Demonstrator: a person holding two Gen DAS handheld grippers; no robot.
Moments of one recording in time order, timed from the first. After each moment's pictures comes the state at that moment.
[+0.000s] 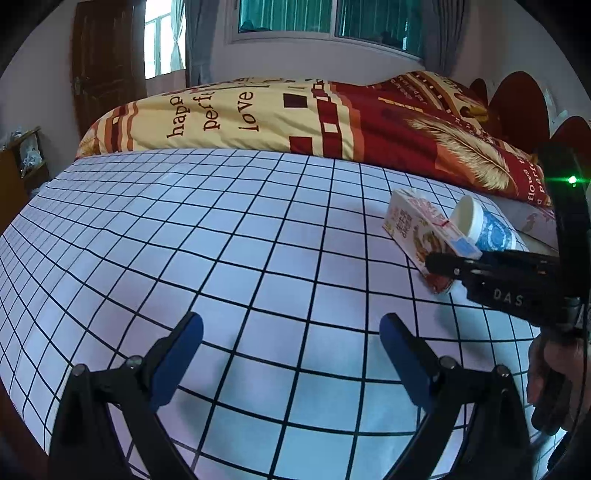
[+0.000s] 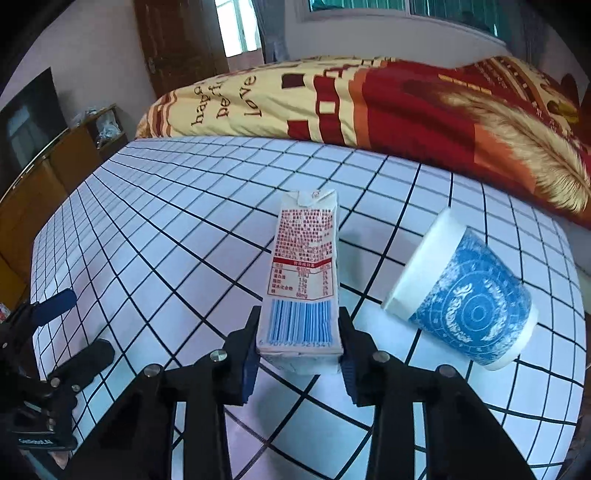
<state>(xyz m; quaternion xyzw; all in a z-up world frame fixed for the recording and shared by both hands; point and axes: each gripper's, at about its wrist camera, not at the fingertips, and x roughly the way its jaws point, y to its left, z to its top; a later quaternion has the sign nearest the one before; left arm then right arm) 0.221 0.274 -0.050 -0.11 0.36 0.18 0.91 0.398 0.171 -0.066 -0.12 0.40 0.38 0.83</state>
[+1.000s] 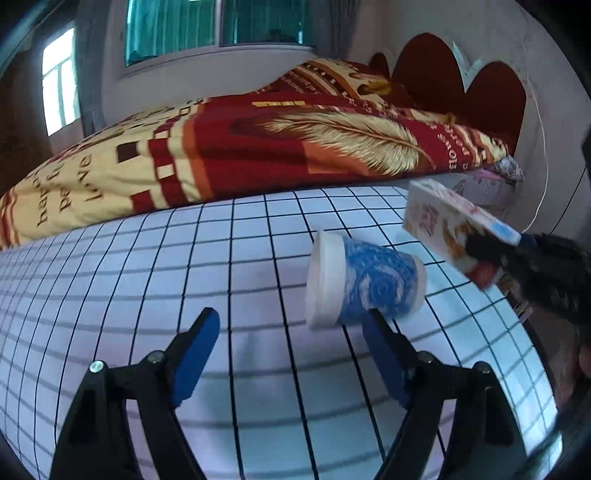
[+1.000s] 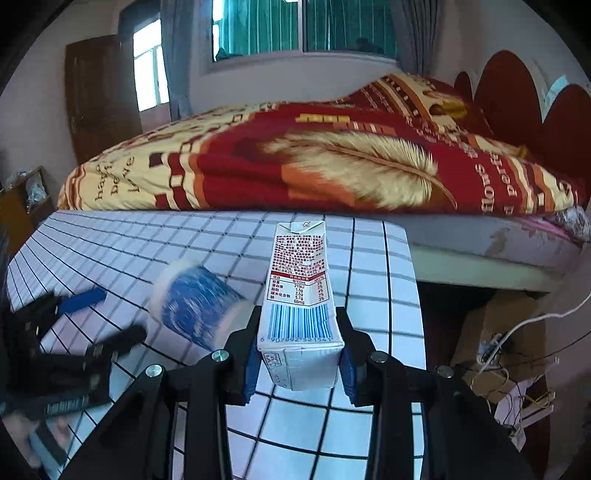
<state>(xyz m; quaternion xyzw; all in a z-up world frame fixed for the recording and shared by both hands) 0.350 0.174 -0.034 -0.02 0.36 0.01 0.93 0.442 0.016 -0.020 -0.08 0.34 0.21 0.91</state>
